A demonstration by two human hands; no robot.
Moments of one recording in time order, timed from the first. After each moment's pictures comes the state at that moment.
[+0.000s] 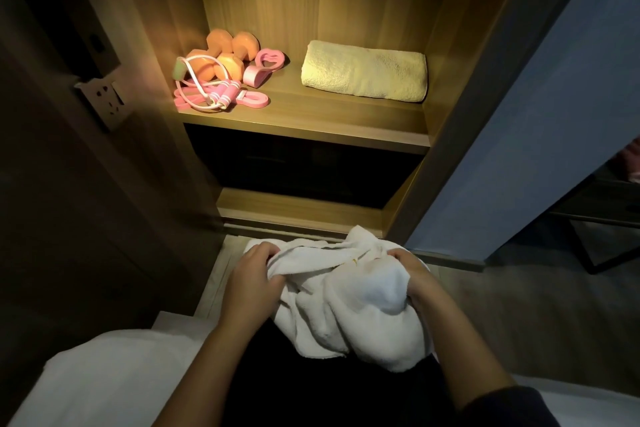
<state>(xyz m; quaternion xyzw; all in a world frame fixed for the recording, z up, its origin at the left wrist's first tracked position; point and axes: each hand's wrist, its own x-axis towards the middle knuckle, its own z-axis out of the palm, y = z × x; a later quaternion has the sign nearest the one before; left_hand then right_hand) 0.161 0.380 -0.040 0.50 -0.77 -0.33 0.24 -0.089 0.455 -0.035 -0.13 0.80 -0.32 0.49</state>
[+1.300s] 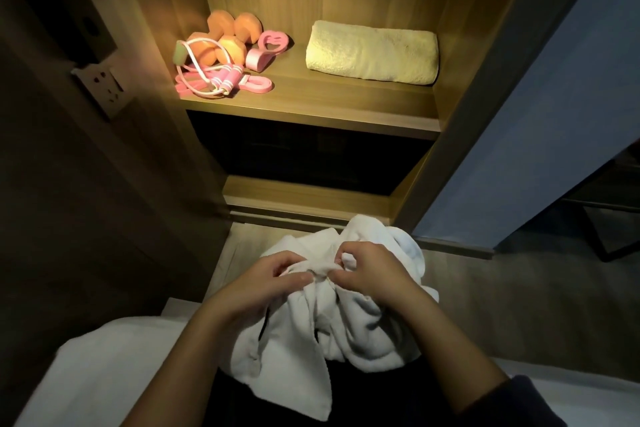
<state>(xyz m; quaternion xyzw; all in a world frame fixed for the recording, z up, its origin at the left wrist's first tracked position) 0.174 0.378 -0.009 0.39 -0.60 -0.70 0.04 -0.031 0.458 -0.022 -0.55 0.76 -0.17 0.30</state>
